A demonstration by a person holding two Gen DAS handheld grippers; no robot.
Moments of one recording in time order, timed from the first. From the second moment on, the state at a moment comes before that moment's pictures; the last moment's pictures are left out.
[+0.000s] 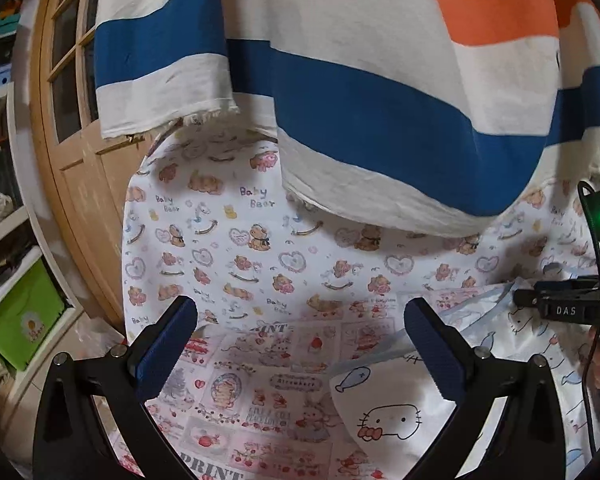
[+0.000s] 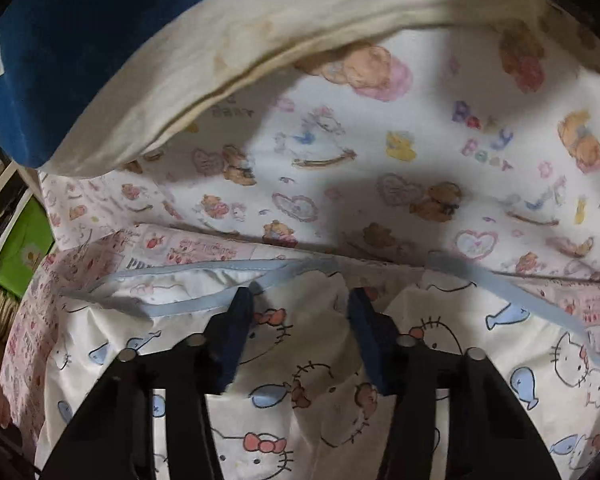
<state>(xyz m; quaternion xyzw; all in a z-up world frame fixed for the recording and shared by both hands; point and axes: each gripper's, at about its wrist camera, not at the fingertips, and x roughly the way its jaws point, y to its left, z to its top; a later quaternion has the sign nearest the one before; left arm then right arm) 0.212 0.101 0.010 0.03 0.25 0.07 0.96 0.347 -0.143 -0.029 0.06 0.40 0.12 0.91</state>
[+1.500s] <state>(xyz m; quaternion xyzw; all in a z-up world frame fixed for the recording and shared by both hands) 0.261 0.163 -0.030 -0.11 0.35 0.02 0.93 0.328 -0.151 -0.030 0.04 0.35 0.15 0.92</state>
